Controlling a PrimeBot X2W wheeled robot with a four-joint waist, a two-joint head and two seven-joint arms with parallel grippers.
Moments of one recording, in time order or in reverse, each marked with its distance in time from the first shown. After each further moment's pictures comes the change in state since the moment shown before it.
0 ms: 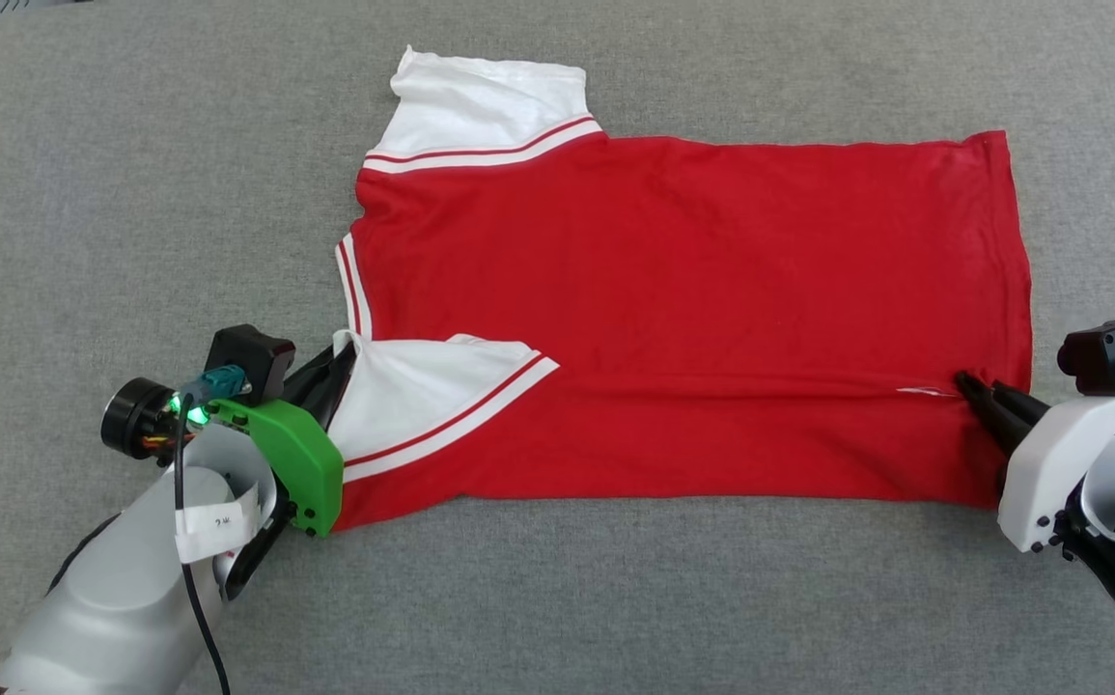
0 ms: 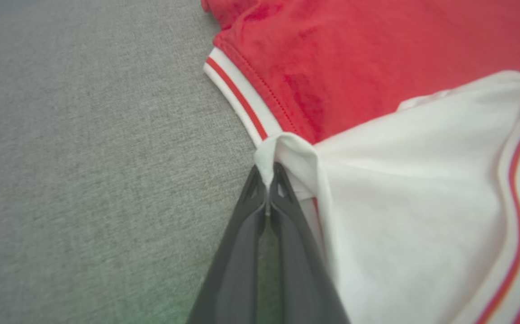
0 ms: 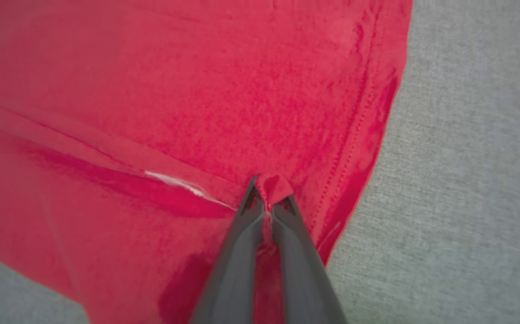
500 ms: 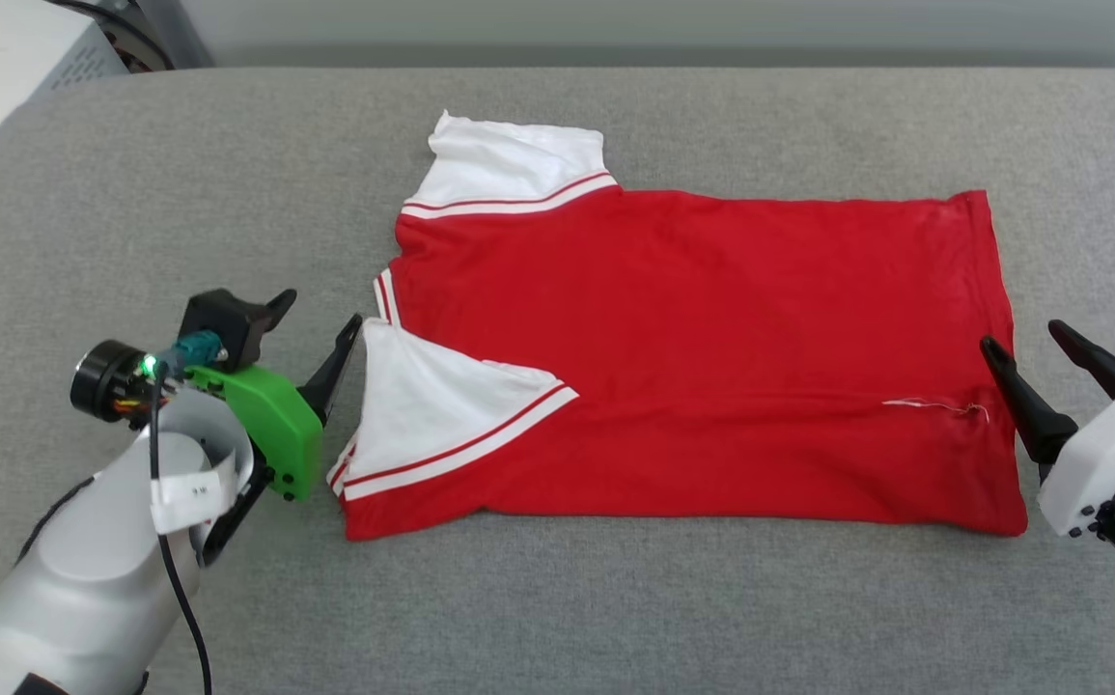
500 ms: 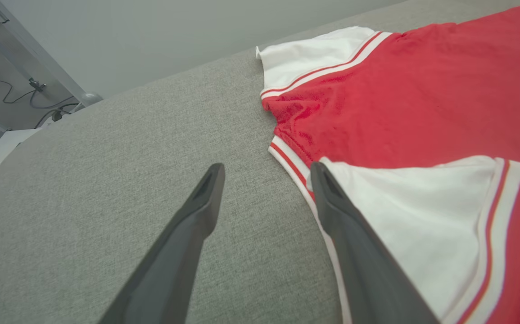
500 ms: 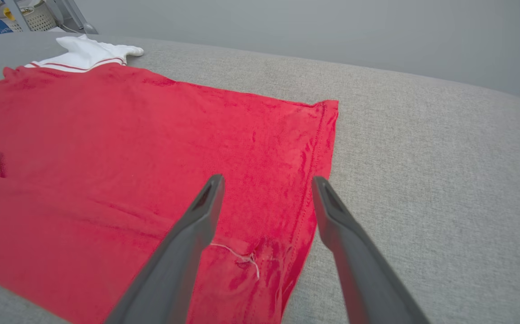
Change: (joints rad) left arm -0.055 0.020 0.010 0.005 0.022 -0.007 -0.026; right arm 0.036 -0.003 -0.101 -0.044 -0.028 0.000 -0.136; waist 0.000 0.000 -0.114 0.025
